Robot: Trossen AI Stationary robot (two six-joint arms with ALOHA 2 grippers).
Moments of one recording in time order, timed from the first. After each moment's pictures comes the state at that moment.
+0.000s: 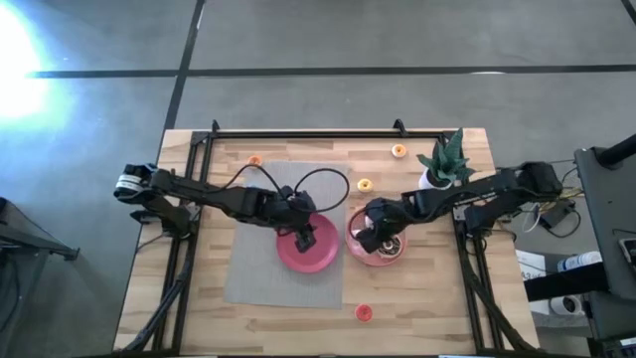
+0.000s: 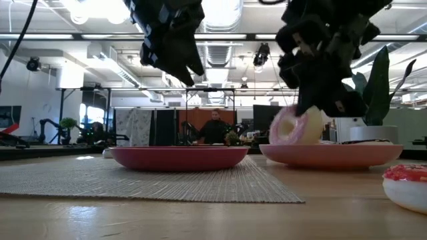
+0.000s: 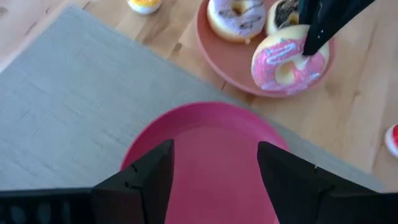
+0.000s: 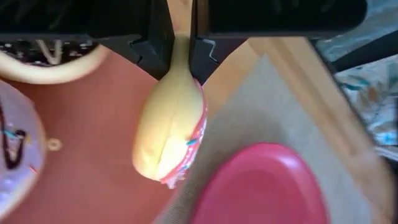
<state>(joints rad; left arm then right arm) -0.13 1.55 1.20 -0.54 -0.26 -0.54 0.06 1.44 0.76 -0.28 -0.22 1.13</state>
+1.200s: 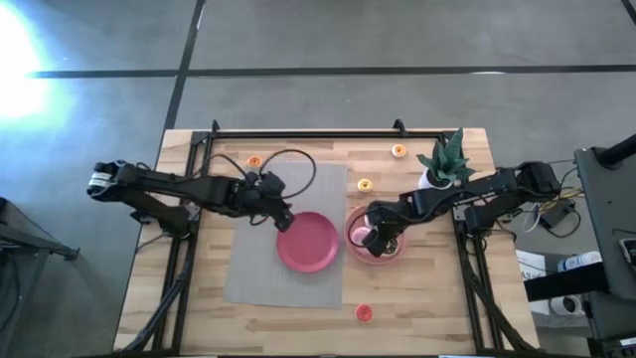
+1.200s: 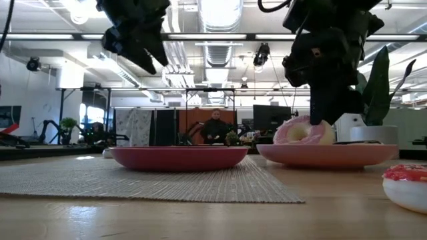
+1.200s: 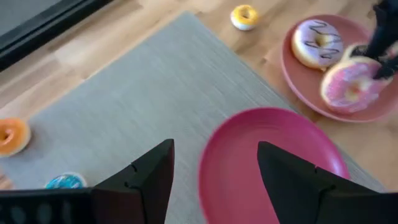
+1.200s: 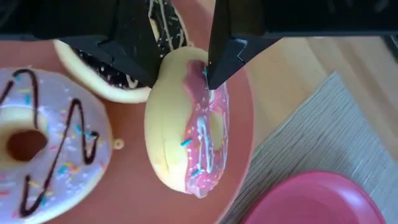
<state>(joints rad) -0.10 1.29 1.10 -0.74 -0.46 -0.74 0.07 1.44 0.81 -0.49 -0.13 0.90</state>
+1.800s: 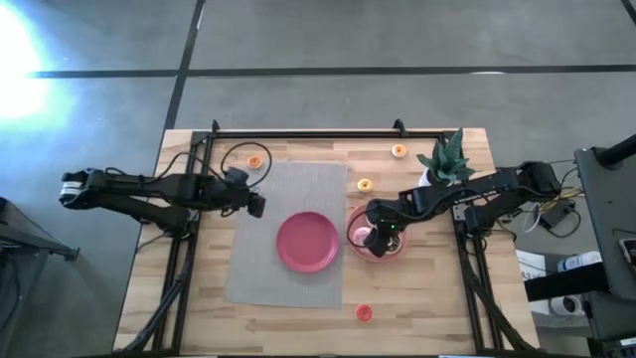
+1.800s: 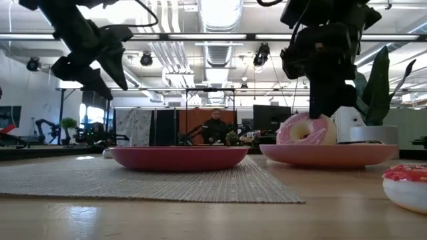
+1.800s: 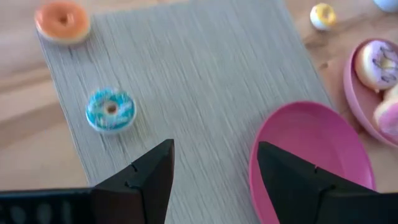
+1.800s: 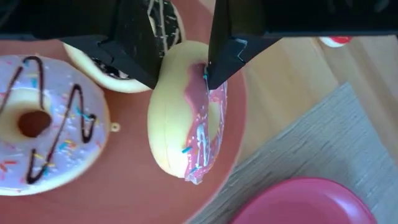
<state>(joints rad) 0.01 0.94 0.73 -0.72 -0.37 -1.05 0.07 1.44 0.86 -0.57 -0.11 0.78</state>
